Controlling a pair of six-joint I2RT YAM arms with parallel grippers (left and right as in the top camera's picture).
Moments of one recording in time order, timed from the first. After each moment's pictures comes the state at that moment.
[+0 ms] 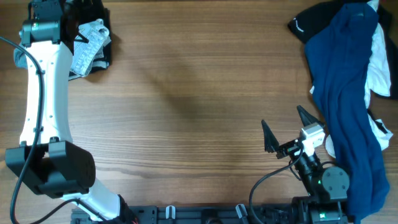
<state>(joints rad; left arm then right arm) 0.11 1.83 1.84 -0.65 -0.06 -0.13 0.06 0.09 0.04 0.11 -0.31 -0.01</state>
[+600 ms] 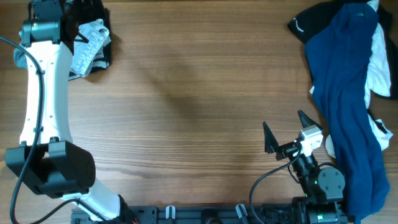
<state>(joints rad) 0.11 1.83 1.84 -0.65 -0.06 -0.13 0.06 0.02 0.01 0.02 -0.26 -0.01</state>
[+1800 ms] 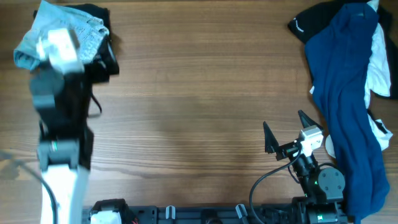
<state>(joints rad) 0.07 0.96 0.87 -0.04 0.05 -0.15 0.06 0.01 0.01 0.02 -0.26 -0.01</state>
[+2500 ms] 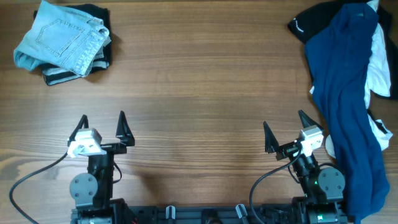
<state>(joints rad) 0.11 0.05 0.06 0.03 0.06 -0.19 0.06 0.01 0.01 0.02 -0.25 -0.01</state>
